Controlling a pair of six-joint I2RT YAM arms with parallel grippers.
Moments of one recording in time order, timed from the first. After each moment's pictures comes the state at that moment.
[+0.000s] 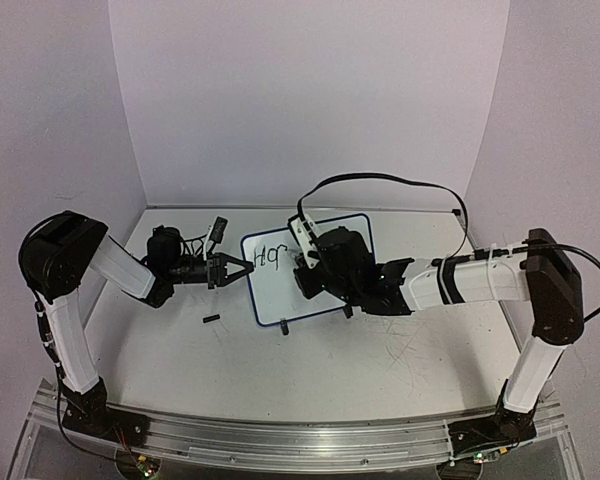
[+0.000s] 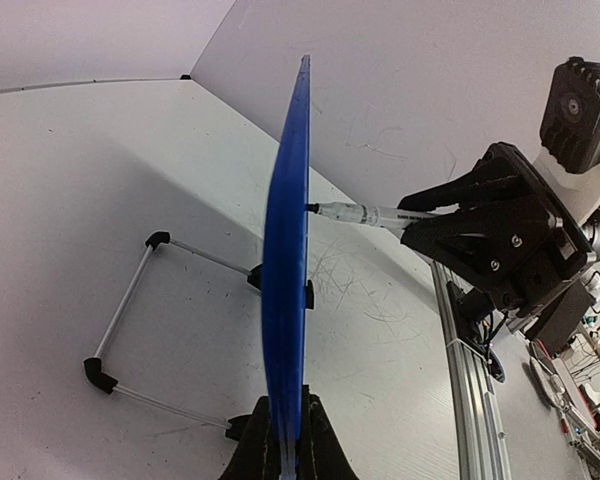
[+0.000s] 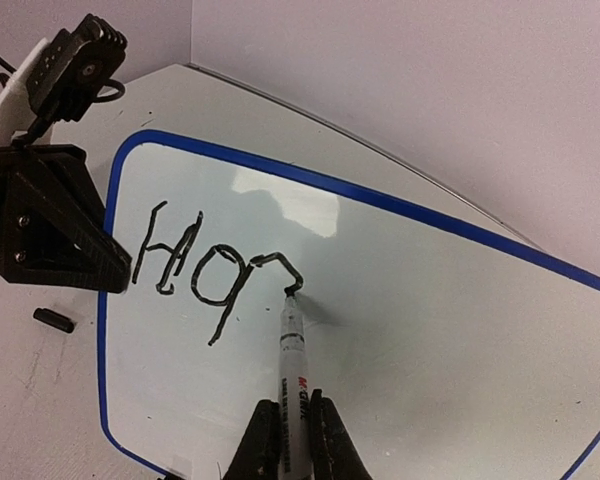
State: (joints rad) left arm -0.41 1.90 0.75 0.98 0.97 -0.42; right arm 1.00 1.81 1.18 0.19 0.42 0.02
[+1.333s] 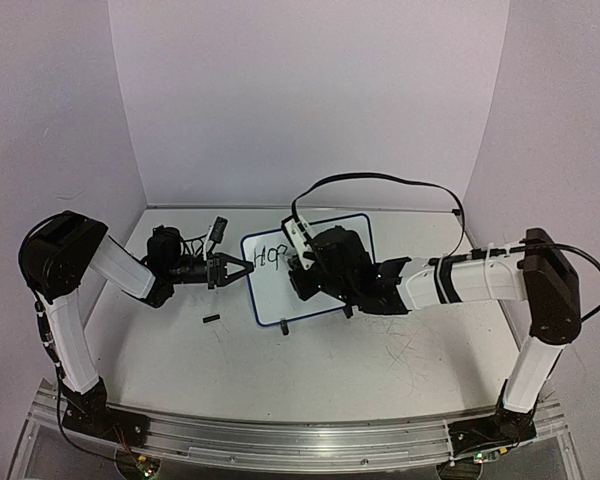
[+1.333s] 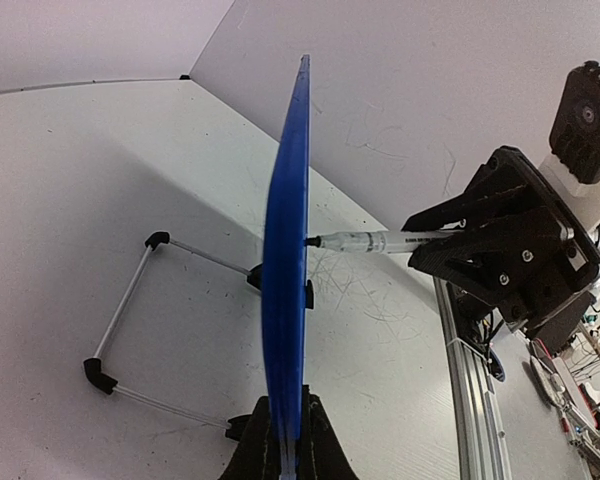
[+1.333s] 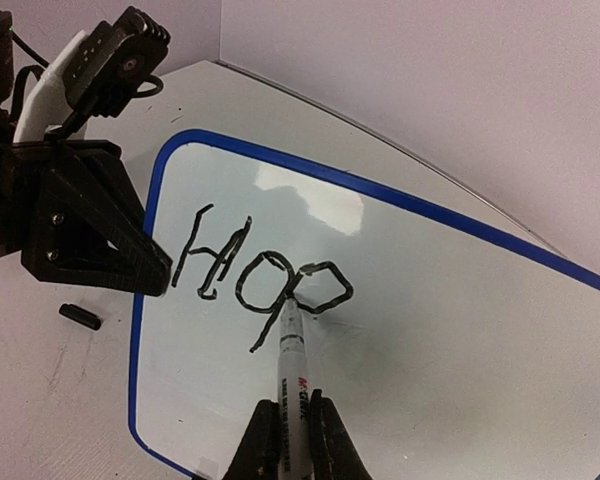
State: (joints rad) left arm -0.41 1.89 0.75 0.97 0.97 -0.42; right arm 1.01 1.82 1.20 0.18 0.36 0.02
